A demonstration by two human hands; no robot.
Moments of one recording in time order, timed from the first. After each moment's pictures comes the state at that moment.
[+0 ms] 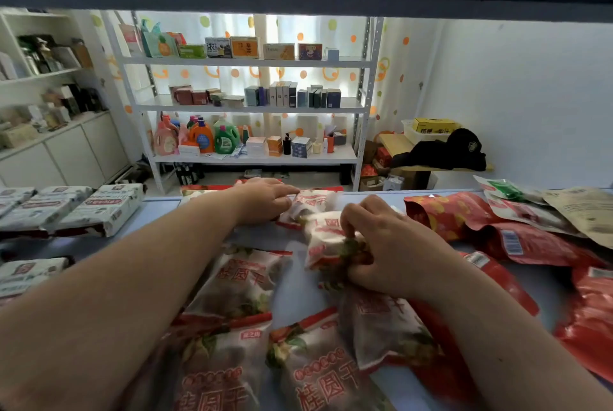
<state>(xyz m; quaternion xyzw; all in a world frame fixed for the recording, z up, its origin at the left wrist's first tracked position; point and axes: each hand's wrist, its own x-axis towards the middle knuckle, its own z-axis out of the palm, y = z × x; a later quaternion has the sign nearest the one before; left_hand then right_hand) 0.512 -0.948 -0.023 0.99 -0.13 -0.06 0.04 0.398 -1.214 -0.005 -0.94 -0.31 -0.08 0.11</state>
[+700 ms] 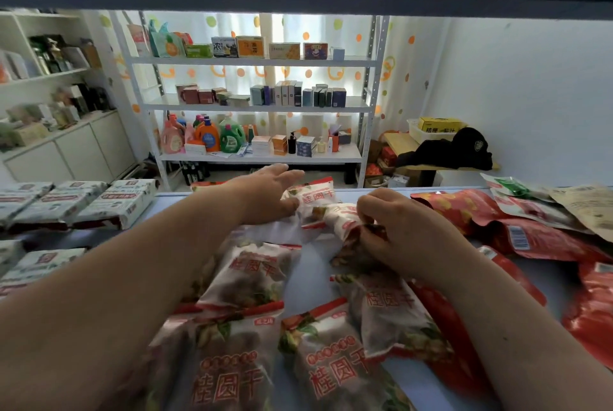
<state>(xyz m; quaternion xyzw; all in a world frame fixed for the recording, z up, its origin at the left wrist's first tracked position) 0.463 -0.956 0.004 0.99 -0.13 -0.03 0.05 0.401 -1.216 -0.001 -0.91 -0.34 -0.18 0.14</state>
